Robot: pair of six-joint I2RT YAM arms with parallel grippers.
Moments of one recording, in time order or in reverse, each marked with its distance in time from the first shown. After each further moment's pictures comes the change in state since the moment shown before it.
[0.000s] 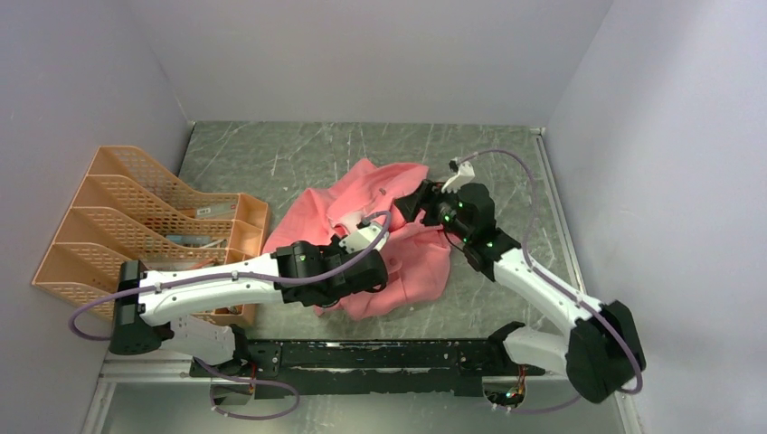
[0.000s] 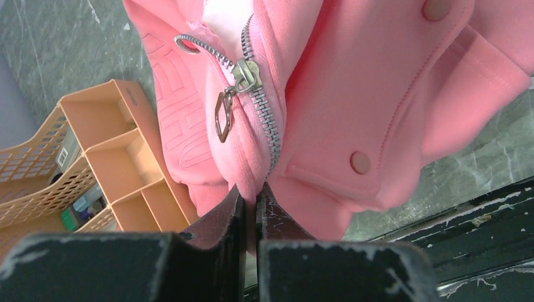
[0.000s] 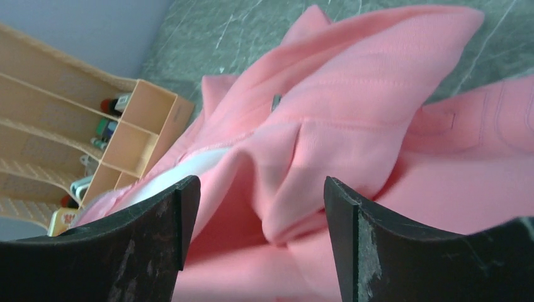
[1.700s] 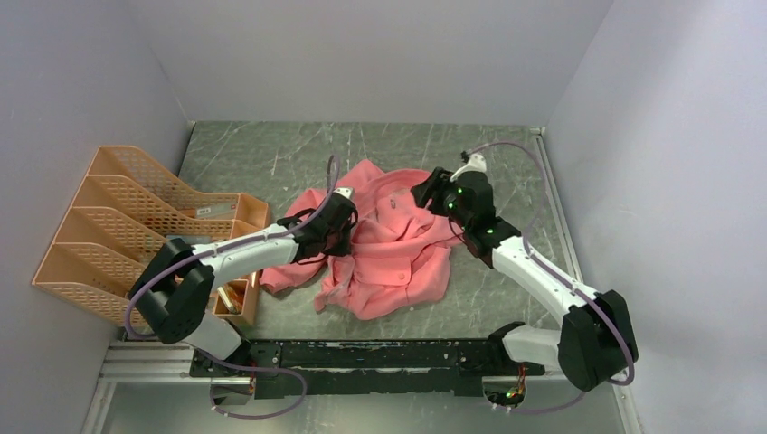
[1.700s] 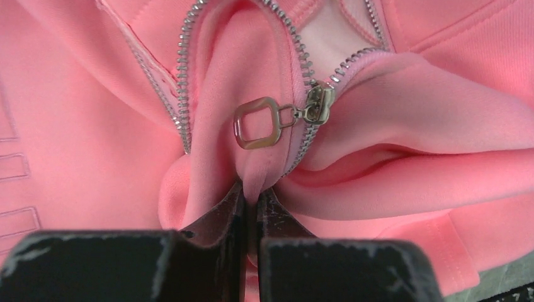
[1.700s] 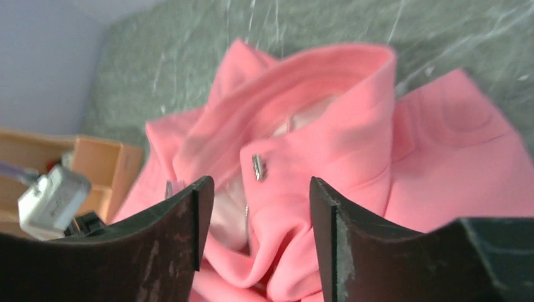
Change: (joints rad) left arm 0.561 0.168 -0.328 0.750 0.551 -0.129; right arm -0.093 0.106 0.111 -0.064 0.175 0.069
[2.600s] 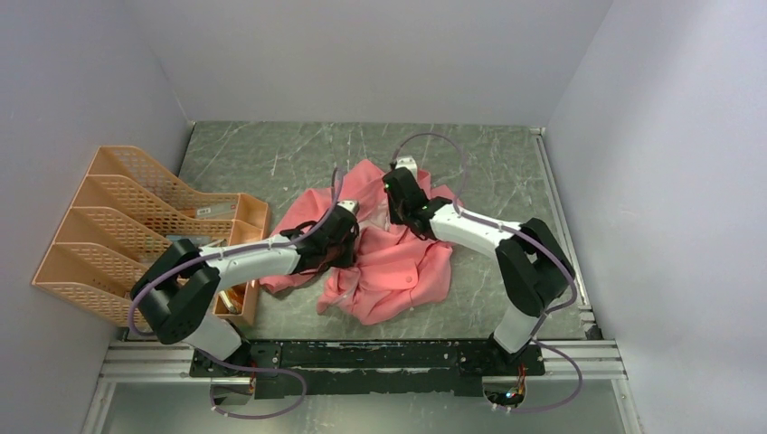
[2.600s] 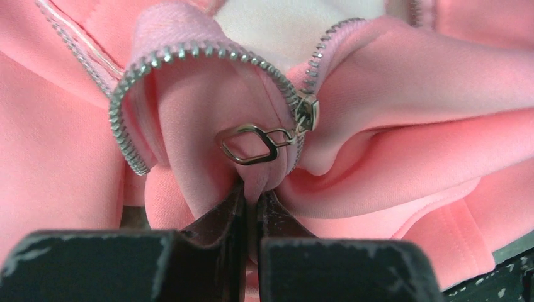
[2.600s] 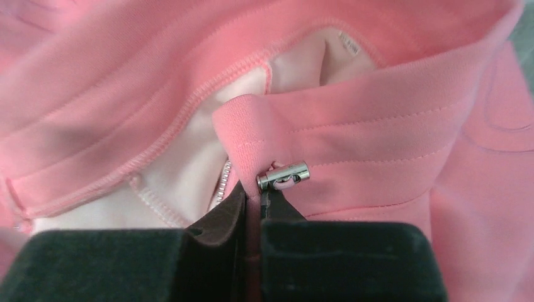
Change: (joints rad) left arm -0.043 0.002 -0.126 0.149 0.077 -0.026; right arm 0.271 0.520 0.322 -0.285 0.286 -0.272
